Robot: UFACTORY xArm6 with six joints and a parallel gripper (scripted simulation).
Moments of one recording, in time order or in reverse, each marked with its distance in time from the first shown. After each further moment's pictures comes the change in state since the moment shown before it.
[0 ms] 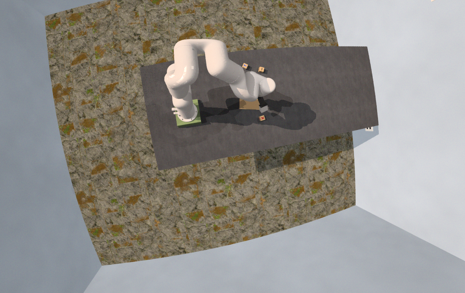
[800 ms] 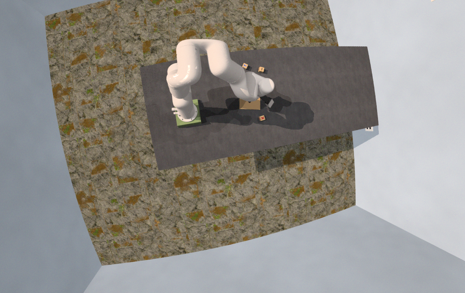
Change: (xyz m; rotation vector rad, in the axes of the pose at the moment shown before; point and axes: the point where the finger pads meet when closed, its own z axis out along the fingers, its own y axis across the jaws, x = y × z) arm -0.001 0.000 0.015 -0.004 0.004 -0.547
